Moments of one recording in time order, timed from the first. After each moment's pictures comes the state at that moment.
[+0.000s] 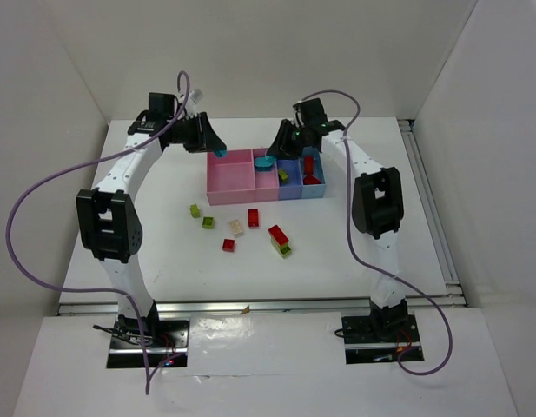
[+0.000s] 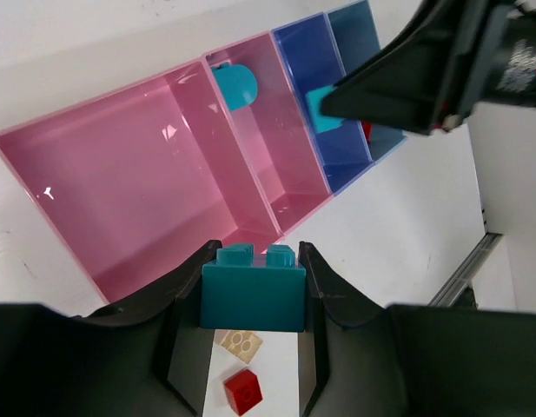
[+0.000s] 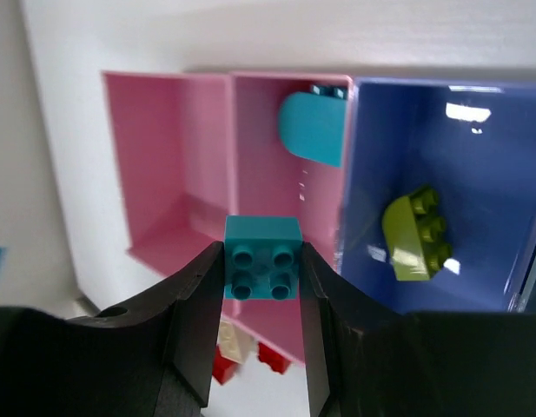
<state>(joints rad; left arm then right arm) -0.08 1.92 1.75 -0.56 0.66 -0.27 0.33 2.24 2.00 -0.51 -0.43 0.61</state>
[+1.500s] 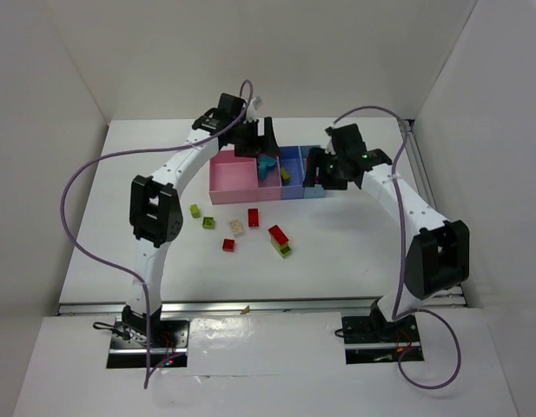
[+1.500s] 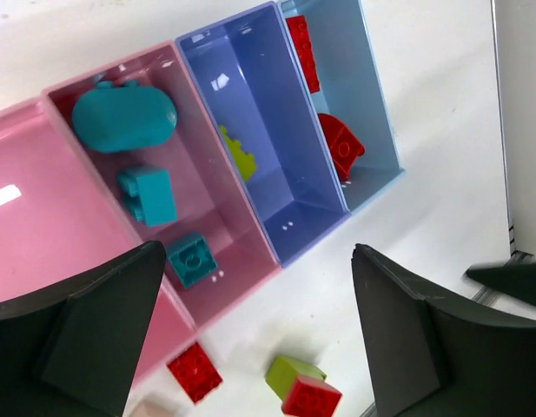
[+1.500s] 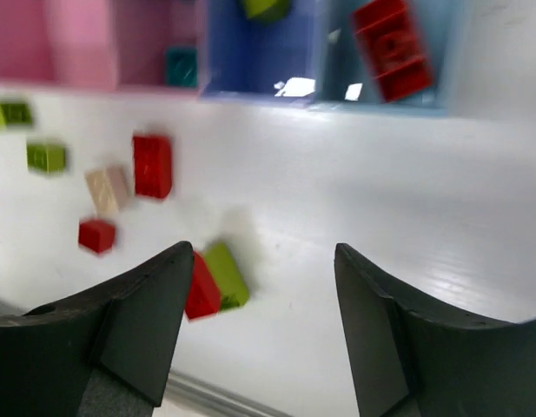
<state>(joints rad) -0.38 2.24 2.14 -0.64 0.42 -0.40 0.30 1.58 1.36 -0.65 -0.13 0.39</state>
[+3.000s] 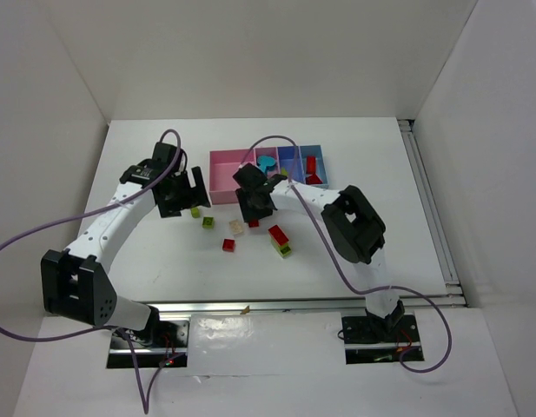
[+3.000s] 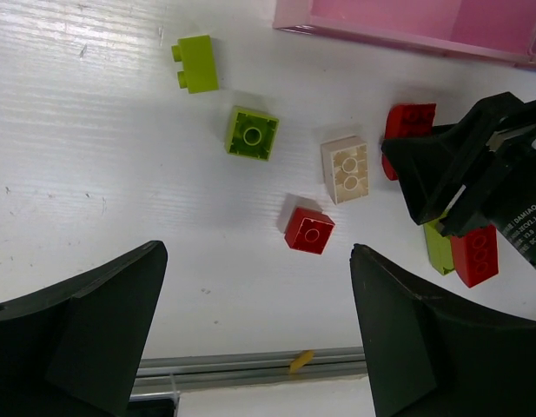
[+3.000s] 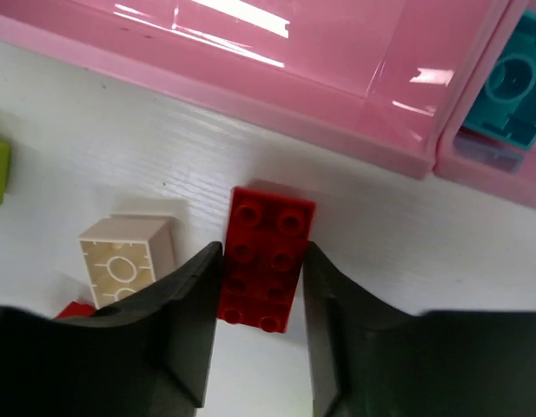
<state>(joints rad) -0.23 1.41 1.22 -0.85 0.02 -0.53 0.78 2.13 1.58 -0.50 0.11 0.43</state>
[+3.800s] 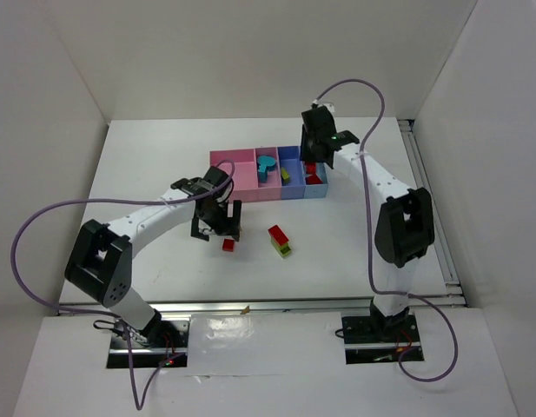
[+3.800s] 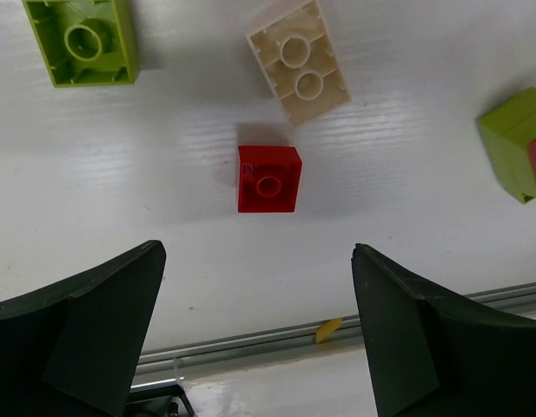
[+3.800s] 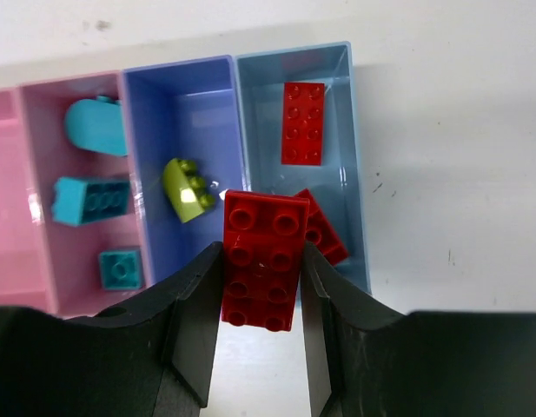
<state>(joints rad) -0.51 1.58 1.14 -0.81 0.02 -0.51 0.41 1.84 1.64 -0.55 0.30 0.37</state>
